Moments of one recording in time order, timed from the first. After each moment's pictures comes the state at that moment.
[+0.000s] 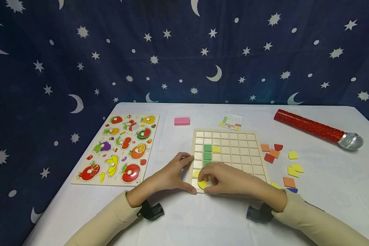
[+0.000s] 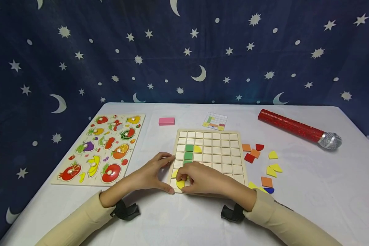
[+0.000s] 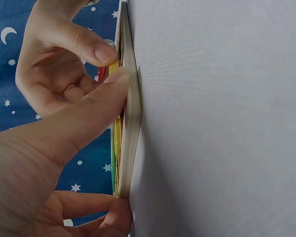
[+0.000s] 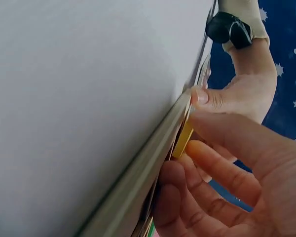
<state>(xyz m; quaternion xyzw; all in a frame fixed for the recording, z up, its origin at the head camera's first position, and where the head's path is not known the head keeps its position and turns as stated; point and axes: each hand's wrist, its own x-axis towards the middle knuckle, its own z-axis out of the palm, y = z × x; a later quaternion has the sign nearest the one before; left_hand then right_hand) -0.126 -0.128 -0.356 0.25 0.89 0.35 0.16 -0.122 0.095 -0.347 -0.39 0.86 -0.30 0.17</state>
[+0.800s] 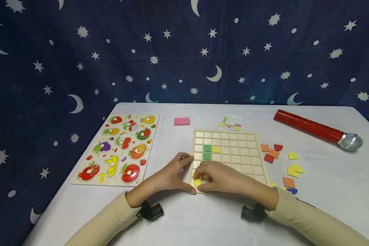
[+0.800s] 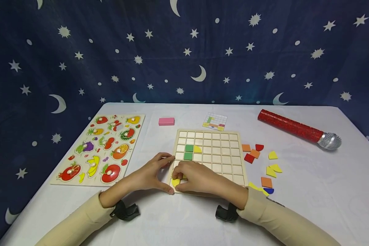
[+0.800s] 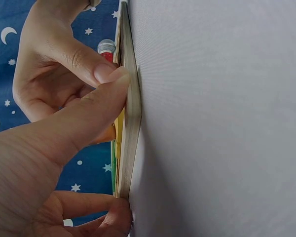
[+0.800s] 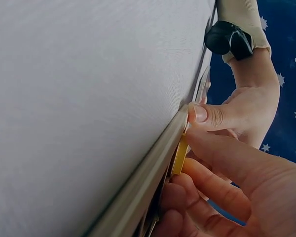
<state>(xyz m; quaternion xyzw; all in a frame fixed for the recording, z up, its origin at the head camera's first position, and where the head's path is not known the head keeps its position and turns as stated) -0.125 -0.129 -0.356 0.26 0.89 0.34 0.15 -0.124 0.079 -0.351 -0.39 0.87 -0.28 0.13</state>
